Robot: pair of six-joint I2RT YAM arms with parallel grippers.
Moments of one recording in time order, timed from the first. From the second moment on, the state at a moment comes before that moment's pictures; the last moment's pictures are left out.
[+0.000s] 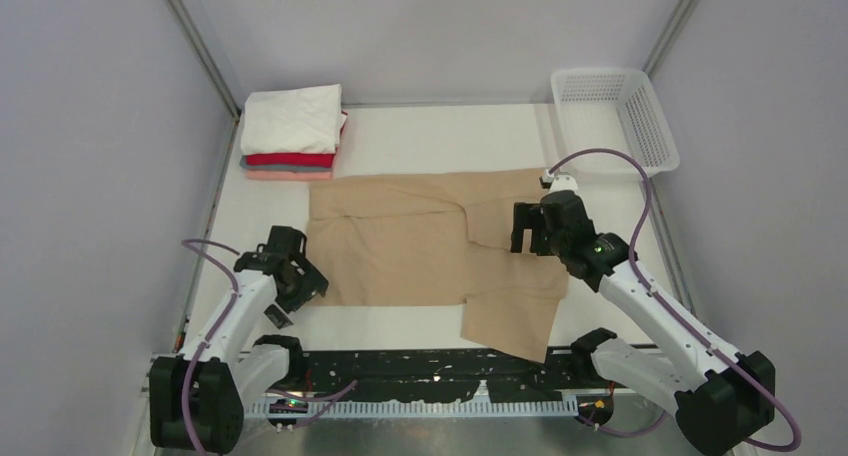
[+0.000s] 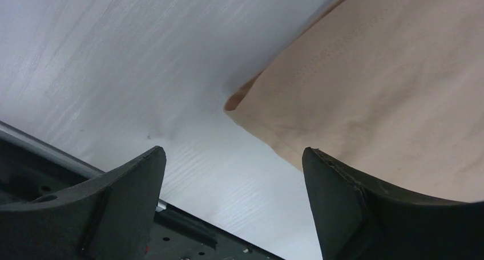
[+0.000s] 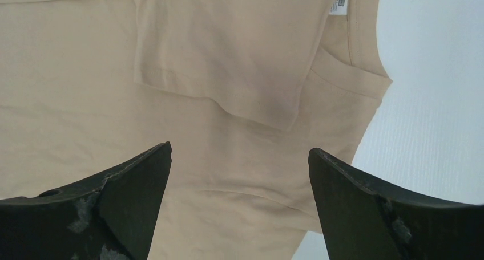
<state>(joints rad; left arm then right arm) -0.09 1.02 0.57 -0.93 -0.17 -0.88 0.45 0.97 0.75 -0.53 0.23 0.35</state>
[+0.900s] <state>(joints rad) -0.06 1.12 0.53 -0.71 -0.18 -0.95 0.67 1.02 0.76 -0.78 0.20 0.45</state>
